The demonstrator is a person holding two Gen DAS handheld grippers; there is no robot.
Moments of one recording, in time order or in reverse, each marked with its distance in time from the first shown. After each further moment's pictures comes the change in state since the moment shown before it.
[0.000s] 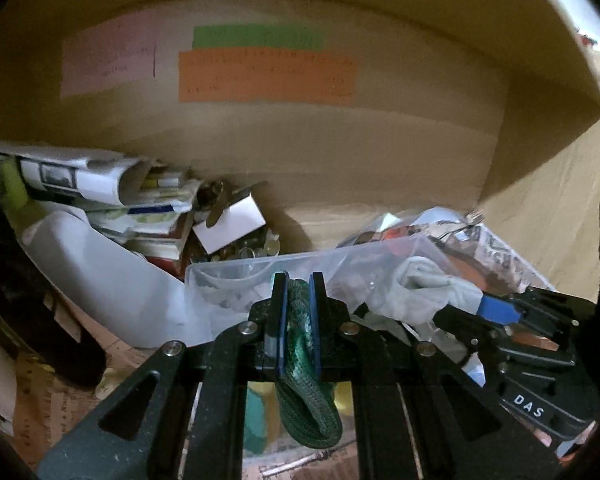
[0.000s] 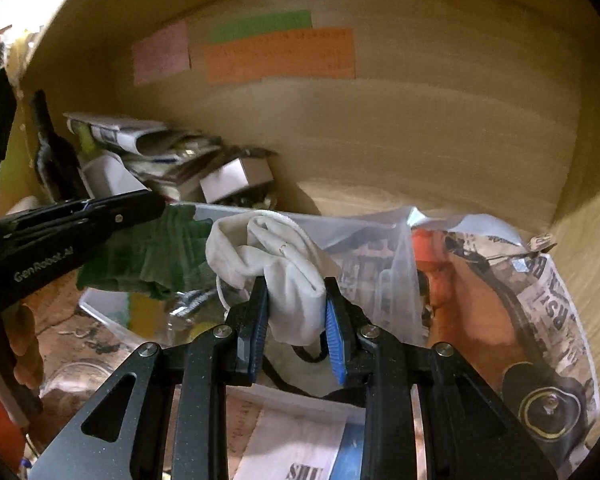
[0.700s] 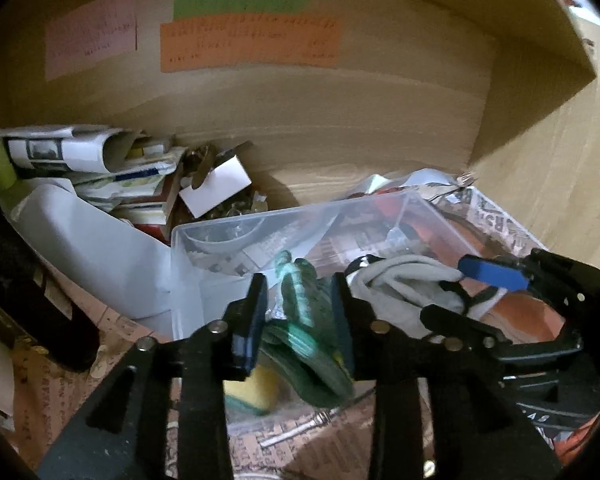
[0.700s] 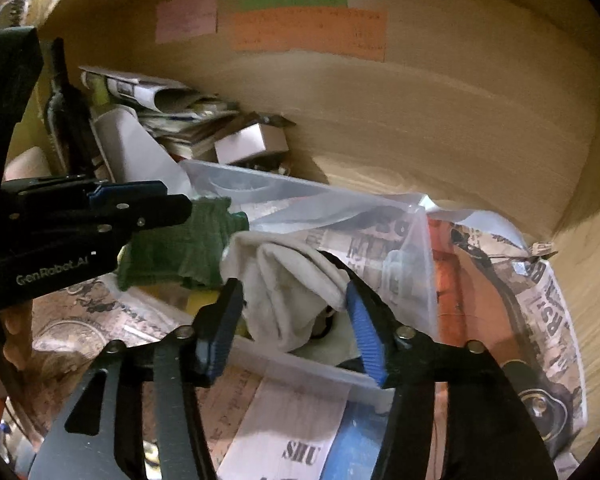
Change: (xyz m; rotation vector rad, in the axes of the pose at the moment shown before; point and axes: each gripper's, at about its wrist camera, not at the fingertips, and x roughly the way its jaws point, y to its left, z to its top) left arm -0.010 -0.005 -0.019 0.050 0.082 -0.042; right arm -0.018 0.011 -0.005 -0.110 0.033 -0.003
